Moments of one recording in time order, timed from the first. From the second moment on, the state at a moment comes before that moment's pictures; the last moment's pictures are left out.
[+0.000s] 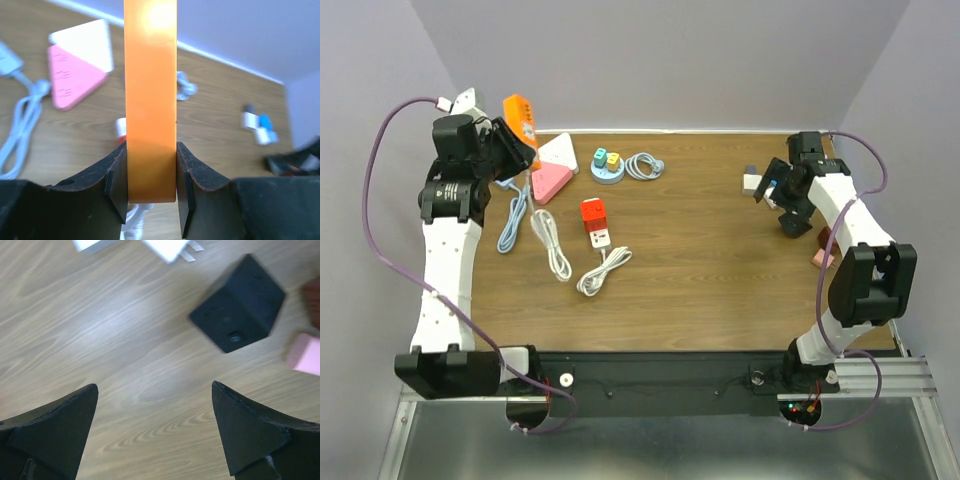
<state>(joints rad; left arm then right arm) 0.00 1.23 1.53 -0.65 0.20 -0.45 0.02 1.66 1.43 -0.83 0.17 0.53</state>
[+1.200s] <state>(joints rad) 0.17 1.76 1.38 -0.38 0.09 -0.28 0.78 2.20 2.13 -0.75 -0.06 0.40</state>
